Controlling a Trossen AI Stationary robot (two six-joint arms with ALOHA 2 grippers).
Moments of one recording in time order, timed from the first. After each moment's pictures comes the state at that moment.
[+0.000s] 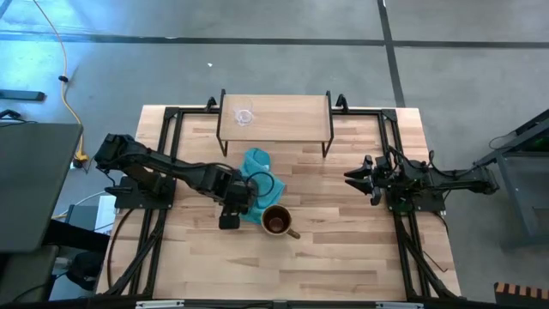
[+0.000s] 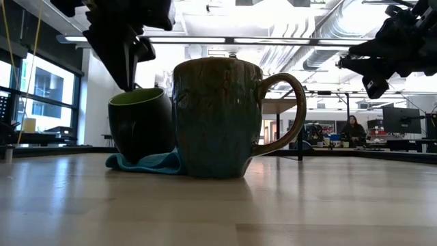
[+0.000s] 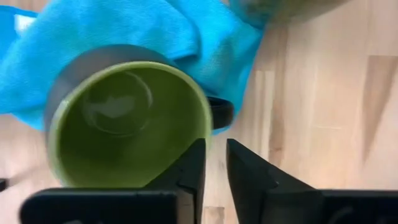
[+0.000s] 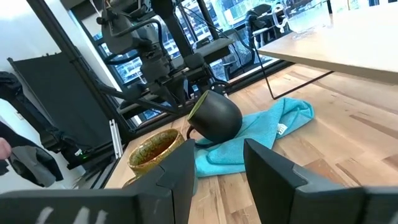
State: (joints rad) left arm -0.11 1.58 1.21 -0.97 -0.08 -0.24; right arm 0.07 0.03 0.02 0.01 0.10 0.43
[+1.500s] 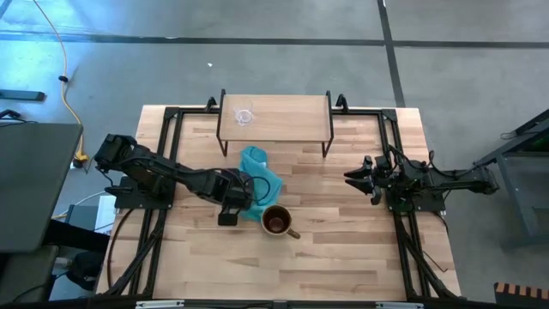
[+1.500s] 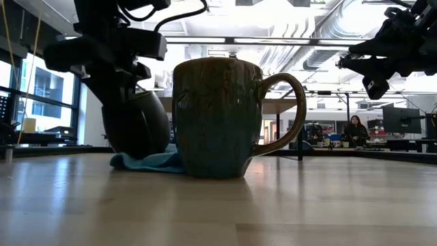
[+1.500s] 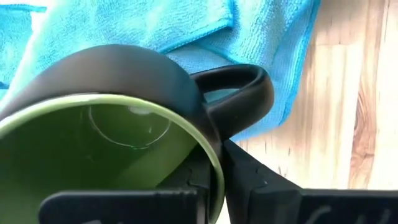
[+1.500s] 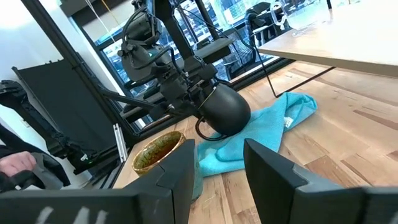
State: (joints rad) left arm -0.12 1.58 1.01 -0.81 -0.23 -0.18; right arm 0.07 0.03 0.02 0.01 0.10 0.47
